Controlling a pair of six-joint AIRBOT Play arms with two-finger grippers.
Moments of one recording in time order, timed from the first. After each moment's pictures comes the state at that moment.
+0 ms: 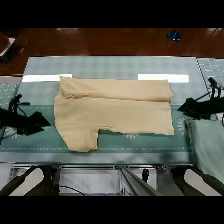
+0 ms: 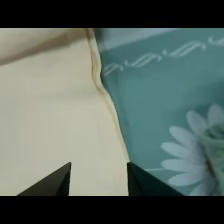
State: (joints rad) left arm 0.50 -1.05 0.61 1.11 -1.28 -1.35; right arm -0.40 -1.10 0.77 -1.10 1.17 1.39
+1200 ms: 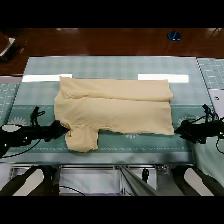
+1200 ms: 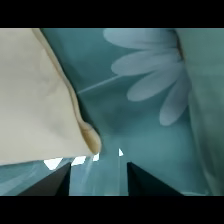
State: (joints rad) left arm 0.37 -1.03 0.27 0.71 -0.99 -1.10; right arm -0.50 -0.99 0.50 -1.18 1.22 1.46
